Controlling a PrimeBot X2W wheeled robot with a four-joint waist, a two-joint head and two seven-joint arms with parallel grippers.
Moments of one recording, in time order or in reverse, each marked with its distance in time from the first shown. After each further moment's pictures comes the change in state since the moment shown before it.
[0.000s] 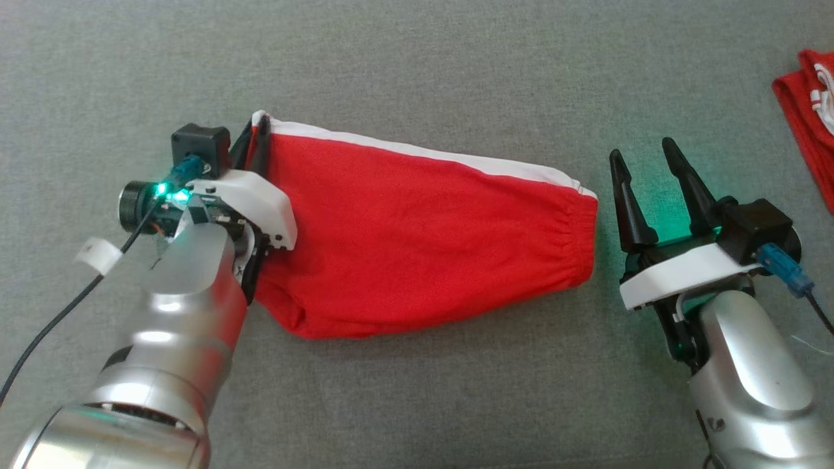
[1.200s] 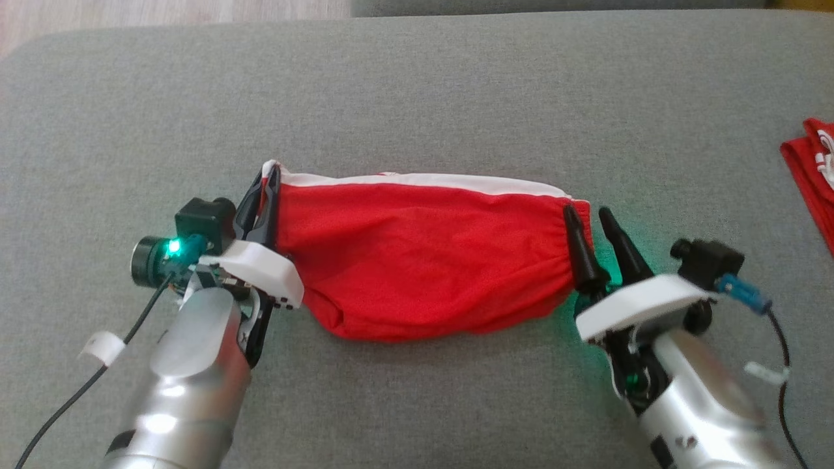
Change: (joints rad) left arm 0.296 0.045 0.034 -0.365 0.026 0.000 -0.029; right arm 0.010 0.037 0.203 0.159 0.523 0.000 0.018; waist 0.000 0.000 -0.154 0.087
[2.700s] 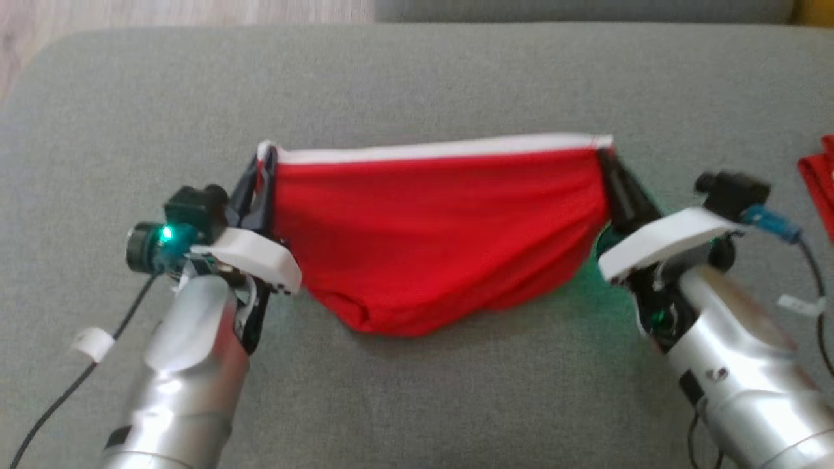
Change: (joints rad) left arm 0.000 -0.008 0.044 -0.045 0.026 -0.018 0.000; right arm -0.217 -0.118 0.215 0.132 0.237 0.000 -0.011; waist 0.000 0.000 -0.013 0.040
